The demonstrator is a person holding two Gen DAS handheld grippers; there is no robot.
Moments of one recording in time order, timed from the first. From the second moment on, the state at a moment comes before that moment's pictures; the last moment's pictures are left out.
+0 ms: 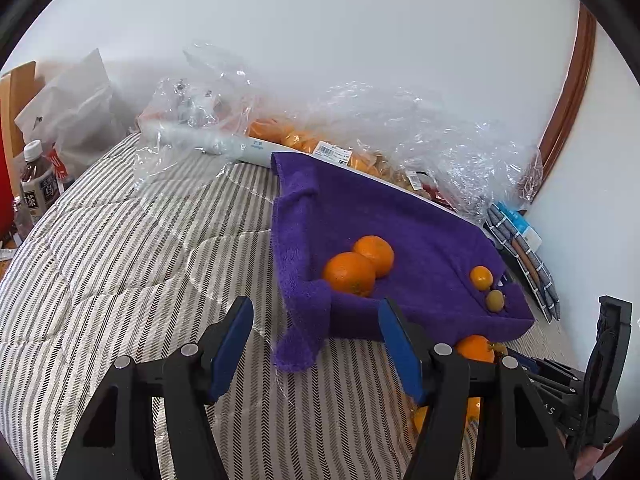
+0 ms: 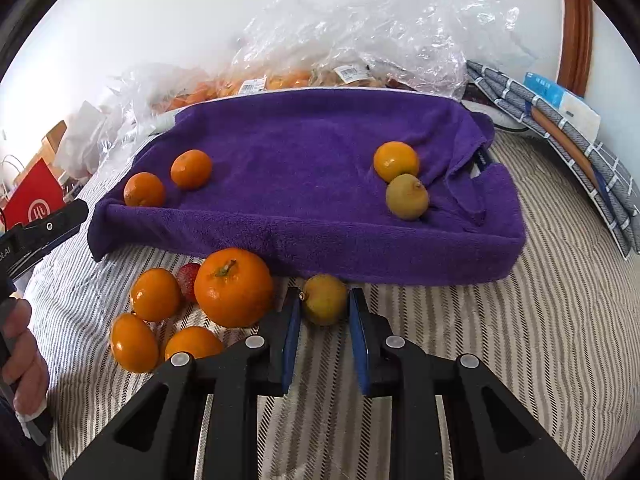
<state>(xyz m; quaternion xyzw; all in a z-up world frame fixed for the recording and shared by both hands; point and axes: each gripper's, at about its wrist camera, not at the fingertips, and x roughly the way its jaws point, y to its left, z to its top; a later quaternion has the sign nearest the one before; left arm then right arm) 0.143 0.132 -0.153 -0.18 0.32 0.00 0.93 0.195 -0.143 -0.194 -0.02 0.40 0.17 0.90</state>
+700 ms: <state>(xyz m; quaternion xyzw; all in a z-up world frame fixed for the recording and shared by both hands) 0.119 0.060 -0.170 -0.15 0.40 -0.14 0.89 0.148 -0.211 -0.197 0.00 0.39 0.11 0.91</state>
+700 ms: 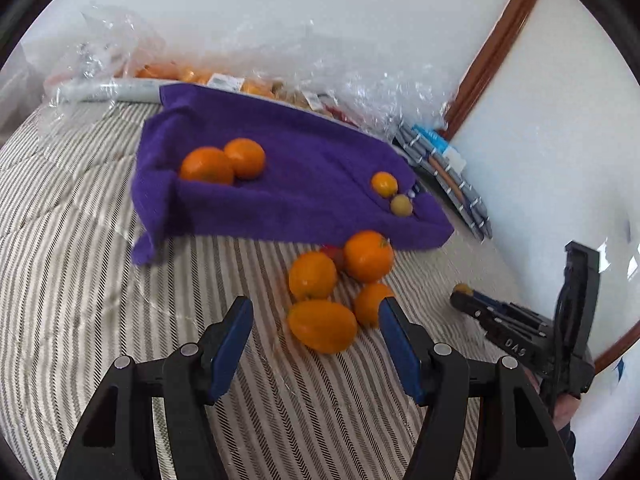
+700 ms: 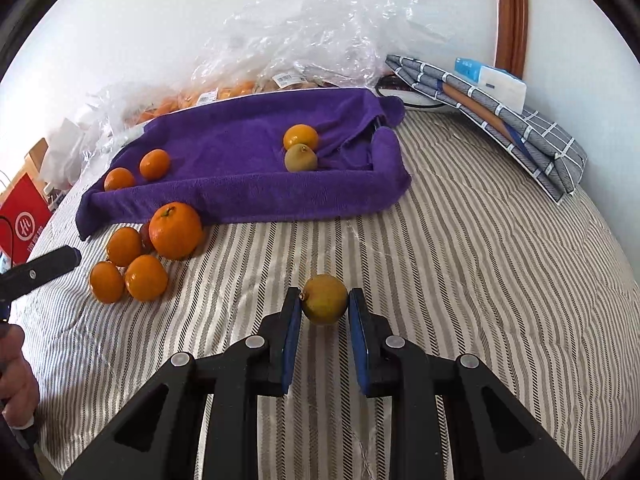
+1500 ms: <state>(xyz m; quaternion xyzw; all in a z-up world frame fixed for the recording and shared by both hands) 0.124 0.055 -0.168 -0.11 0.40 -0.10 0.90 0.142 -0.217 -0.182 0.00 0.36 0.11 0.93</state>
